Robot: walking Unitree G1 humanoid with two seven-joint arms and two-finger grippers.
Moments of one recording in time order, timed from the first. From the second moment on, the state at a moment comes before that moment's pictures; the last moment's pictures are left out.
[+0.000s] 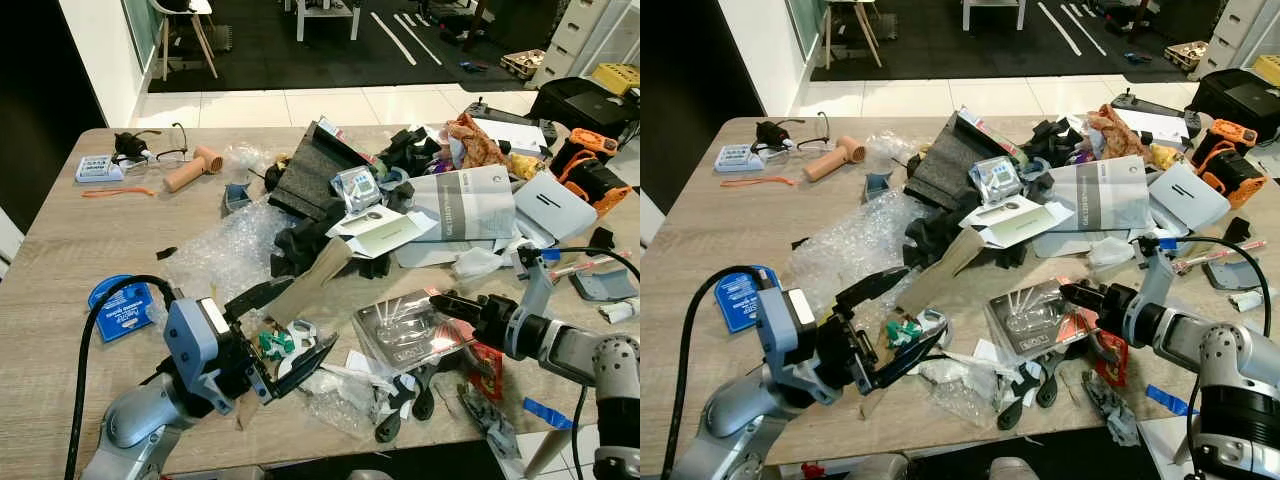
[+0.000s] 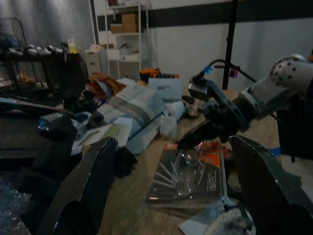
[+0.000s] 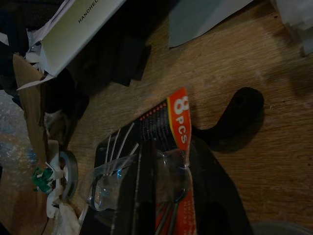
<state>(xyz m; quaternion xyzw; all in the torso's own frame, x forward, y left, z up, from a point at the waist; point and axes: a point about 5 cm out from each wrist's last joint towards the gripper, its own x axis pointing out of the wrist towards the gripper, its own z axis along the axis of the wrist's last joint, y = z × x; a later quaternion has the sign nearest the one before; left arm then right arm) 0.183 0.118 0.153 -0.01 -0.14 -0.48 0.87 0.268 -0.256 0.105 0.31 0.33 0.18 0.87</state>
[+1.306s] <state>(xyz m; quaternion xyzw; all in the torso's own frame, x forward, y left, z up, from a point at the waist) 0.240 0.158 0.158 0.00 -0.11 -0.35 0.93 0.291 -0.259 0.194 0.37 -0.05 0.26 0.89</state>
